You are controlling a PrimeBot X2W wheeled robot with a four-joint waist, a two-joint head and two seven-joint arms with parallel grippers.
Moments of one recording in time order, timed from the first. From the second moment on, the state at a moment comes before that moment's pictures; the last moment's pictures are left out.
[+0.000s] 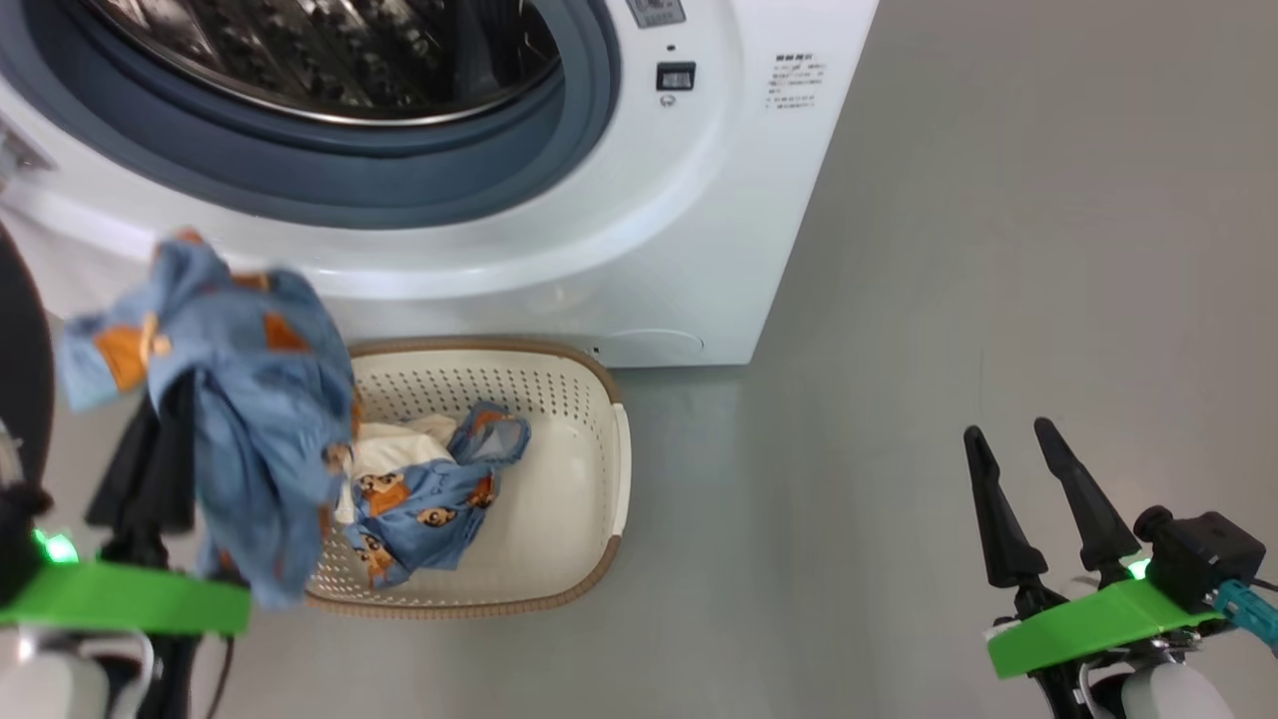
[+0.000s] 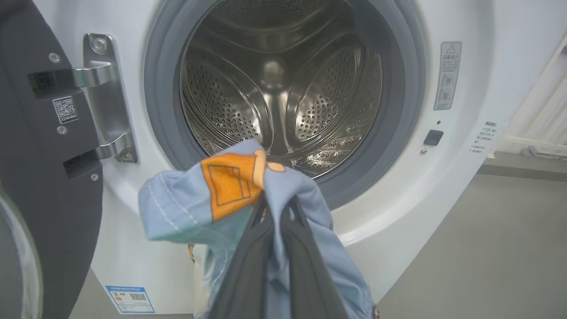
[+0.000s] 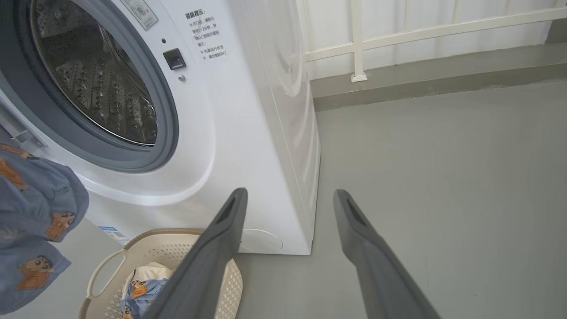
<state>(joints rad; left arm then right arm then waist) -0.18 0.34 -0.10 0.04 -0.56 -0.13 -0.26 -0.11 -0.13 0.03 0.14 0.36 0.13 -0.26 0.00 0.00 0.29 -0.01</state>
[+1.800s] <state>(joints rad) -1.28 0.53 -0.30 0.63 -0.64 -0.13 -0.26 -0.32 -0.06 0.17 0.11 0.34 0.13 -0.26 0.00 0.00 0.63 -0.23</state>
